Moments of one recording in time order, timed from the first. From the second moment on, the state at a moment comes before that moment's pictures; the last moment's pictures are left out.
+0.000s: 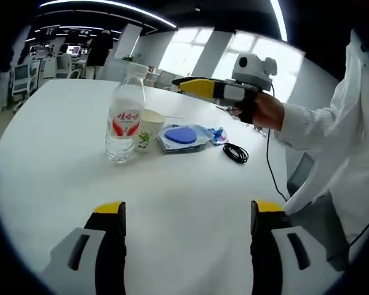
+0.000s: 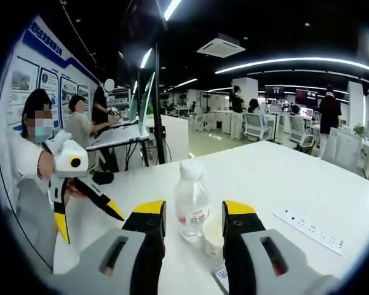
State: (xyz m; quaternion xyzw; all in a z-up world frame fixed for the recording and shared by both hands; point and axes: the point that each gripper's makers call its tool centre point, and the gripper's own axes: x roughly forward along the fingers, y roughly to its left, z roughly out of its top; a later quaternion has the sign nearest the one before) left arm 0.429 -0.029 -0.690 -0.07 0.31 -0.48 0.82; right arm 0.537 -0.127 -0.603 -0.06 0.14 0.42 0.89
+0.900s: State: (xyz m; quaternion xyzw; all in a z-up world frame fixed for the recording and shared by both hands) left arm 0.403 -0.047 -0.685 -0.06 0.33 -0.47 0.82; right arm 0.410 -0.295 -0.638 -0.04 0.23 0.30 0.92
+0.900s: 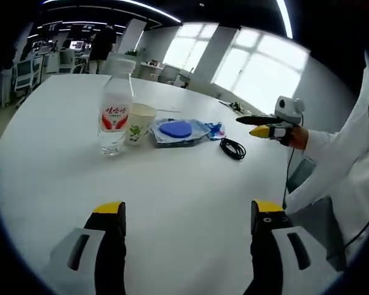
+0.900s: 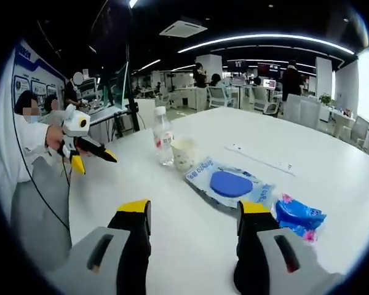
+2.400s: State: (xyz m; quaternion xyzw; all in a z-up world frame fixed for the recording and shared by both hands) left arm 0.389 -0.083 -0.675 -0.03 0.33 -0.49 0.80; right arm 0.296 -0.399 -0.675 -0.01 0.29 0.19 0.94
